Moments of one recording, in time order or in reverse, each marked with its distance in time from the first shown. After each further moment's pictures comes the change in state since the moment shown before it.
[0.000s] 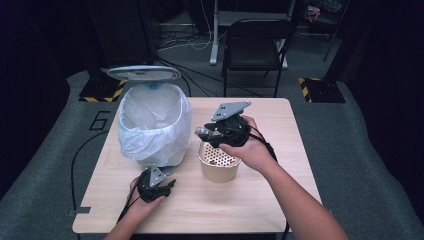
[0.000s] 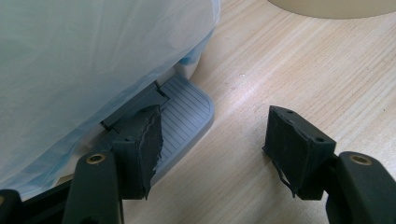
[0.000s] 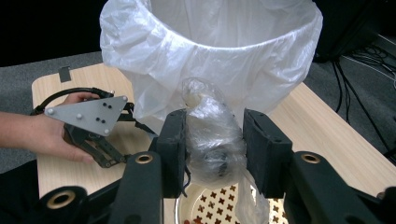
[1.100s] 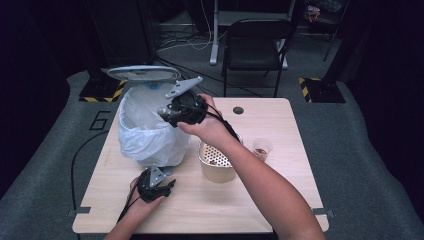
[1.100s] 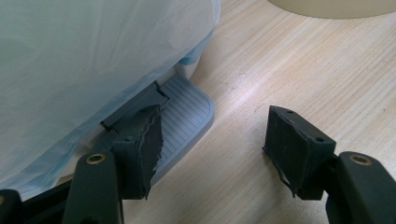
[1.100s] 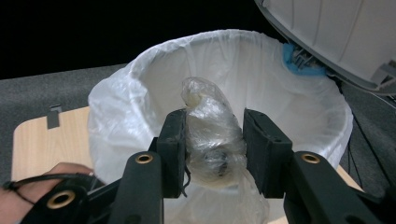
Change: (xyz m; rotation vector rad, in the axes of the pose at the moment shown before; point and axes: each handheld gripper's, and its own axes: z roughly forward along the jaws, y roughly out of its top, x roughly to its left) left arm 0.001 0.001 0.000 0.001 0.000 0.014; right arm 0.009 0.085 0.069 -0.032 0.002 -0.043
